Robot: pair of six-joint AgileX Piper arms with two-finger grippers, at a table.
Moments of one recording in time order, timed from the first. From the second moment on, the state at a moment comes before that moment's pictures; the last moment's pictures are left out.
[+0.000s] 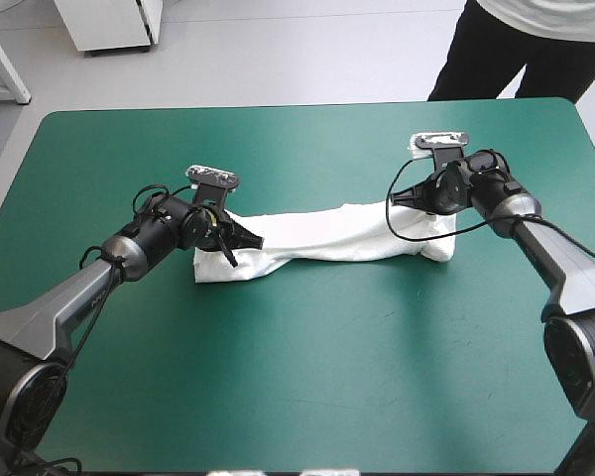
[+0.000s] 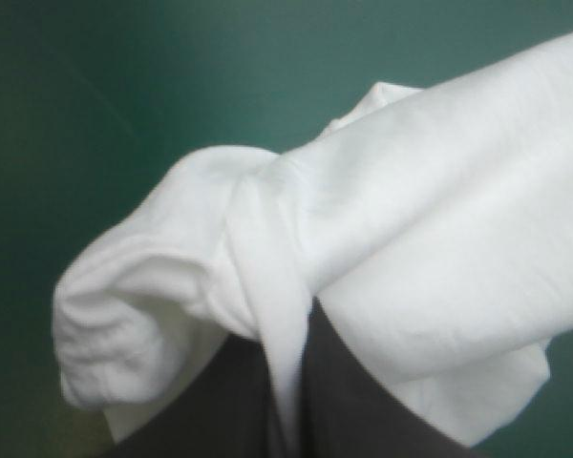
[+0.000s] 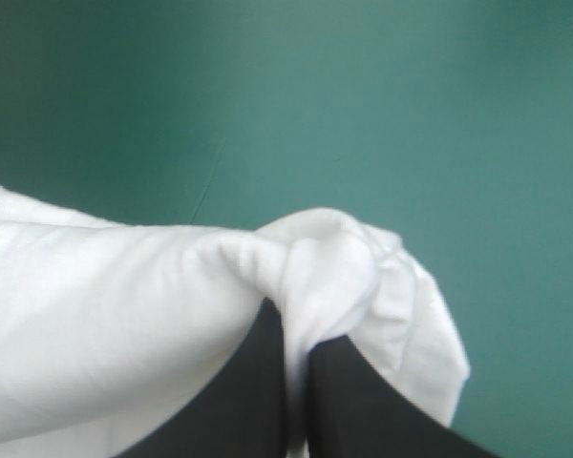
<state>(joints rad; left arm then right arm) -0.40 1.68 -1.21 0.13 0.60 -0.19 0.24 1.79 -1.44 -0.10 0.69 0.19</state>
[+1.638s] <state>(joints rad) -0.40 1.65 -1.50 -0.55 0.95 0.43 0.01 1.33 -1.44 -0.02 1.08 0.13</state>
